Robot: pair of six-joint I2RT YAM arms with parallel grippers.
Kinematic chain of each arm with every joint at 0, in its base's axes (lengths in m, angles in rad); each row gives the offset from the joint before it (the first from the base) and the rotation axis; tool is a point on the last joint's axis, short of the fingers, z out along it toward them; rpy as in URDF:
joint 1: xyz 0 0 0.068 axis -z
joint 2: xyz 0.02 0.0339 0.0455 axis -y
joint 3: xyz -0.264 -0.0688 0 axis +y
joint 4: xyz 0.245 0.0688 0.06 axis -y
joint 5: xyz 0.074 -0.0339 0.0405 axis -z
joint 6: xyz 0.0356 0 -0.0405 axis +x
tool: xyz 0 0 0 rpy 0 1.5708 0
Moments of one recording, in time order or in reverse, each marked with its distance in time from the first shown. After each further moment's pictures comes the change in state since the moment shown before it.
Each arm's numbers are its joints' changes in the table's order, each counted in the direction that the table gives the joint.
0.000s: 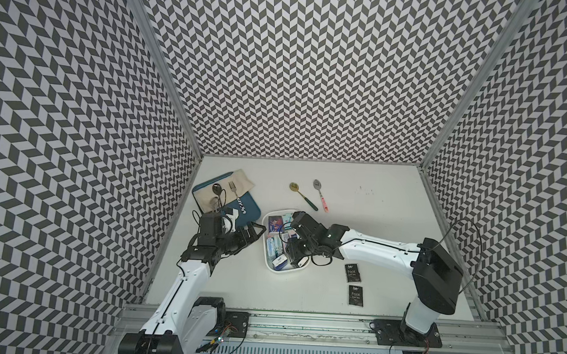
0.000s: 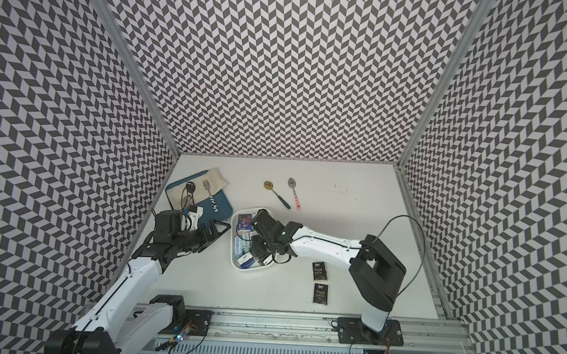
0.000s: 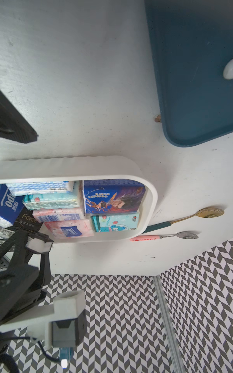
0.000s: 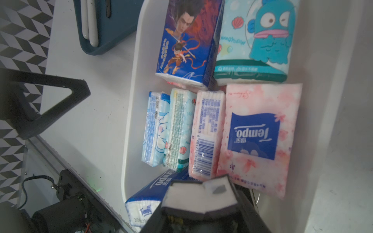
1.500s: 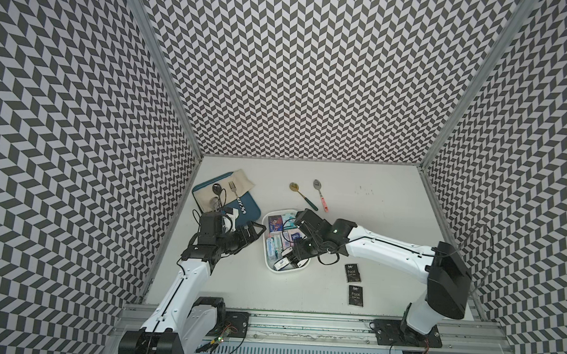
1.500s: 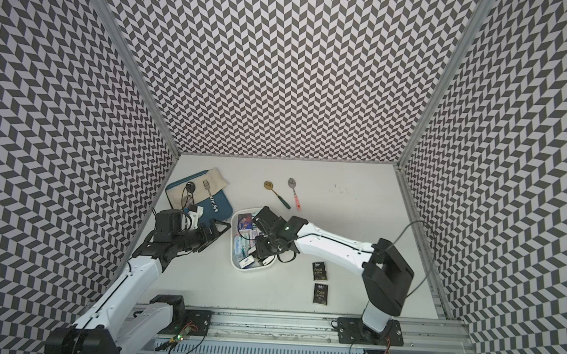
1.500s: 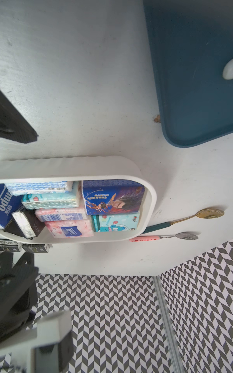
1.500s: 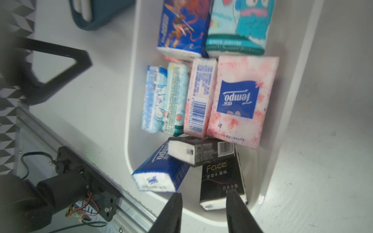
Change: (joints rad) left arm -0.002 -0.013 -0.011 -0.001 0.000 0.000; right arm 0.012 0.103 -0.071 -0.239 -0.008 -0.048
